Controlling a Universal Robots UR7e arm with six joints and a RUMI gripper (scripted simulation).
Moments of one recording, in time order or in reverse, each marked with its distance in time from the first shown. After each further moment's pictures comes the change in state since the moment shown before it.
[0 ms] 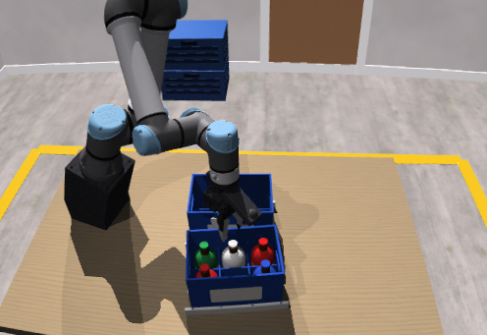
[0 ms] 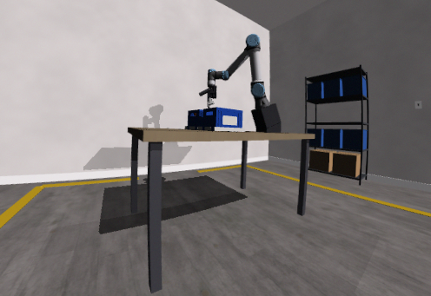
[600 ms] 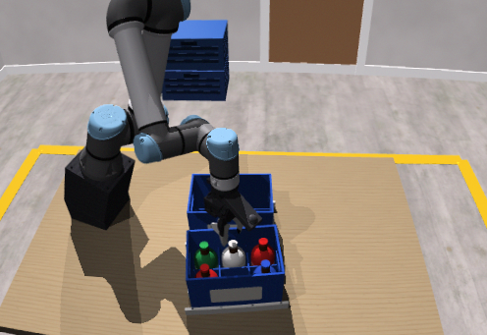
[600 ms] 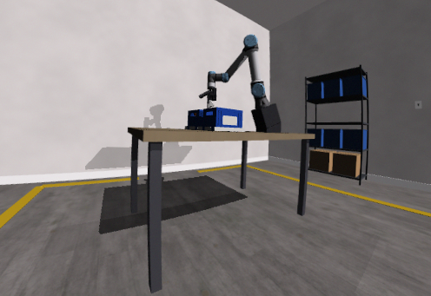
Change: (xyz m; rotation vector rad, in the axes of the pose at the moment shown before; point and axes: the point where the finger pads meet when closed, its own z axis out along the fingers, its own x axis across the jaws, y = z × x) arm 0.000 0.000 0.021 0.000 0.000 0.000
